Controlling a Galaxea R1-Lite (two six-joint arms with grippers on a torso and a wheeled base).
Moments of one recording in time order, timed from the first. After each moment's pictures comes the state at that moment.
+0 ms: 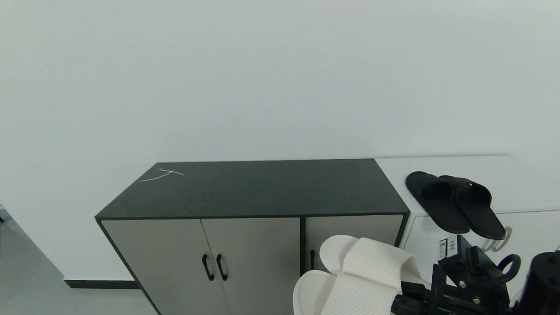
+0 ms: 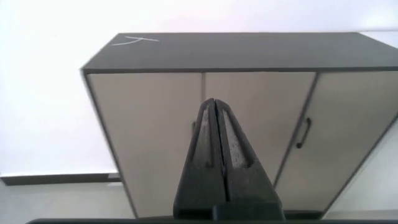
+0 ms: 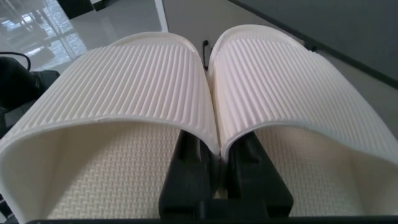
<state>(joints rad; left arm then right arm) 0.00 0.00 0.00 0.00 0.01 0.00 0.82 1.58 -0.13 -1.26 0.20 0.04</state>
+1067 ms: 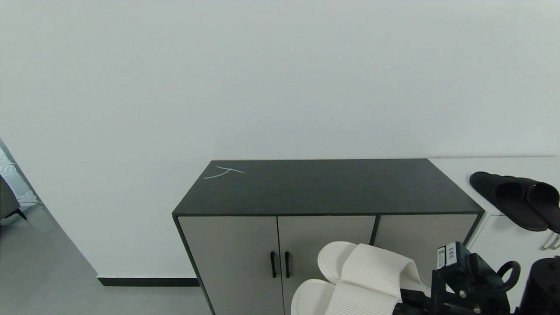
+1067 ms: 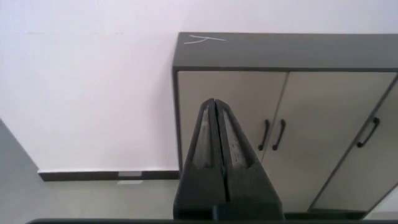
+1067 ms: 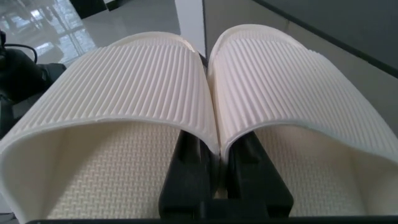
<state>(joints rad) 0.00 0.00 0.00 0.00 0.01 0.00 0.83 1.57 -0.11 -1.26 0.20 0.04</state>
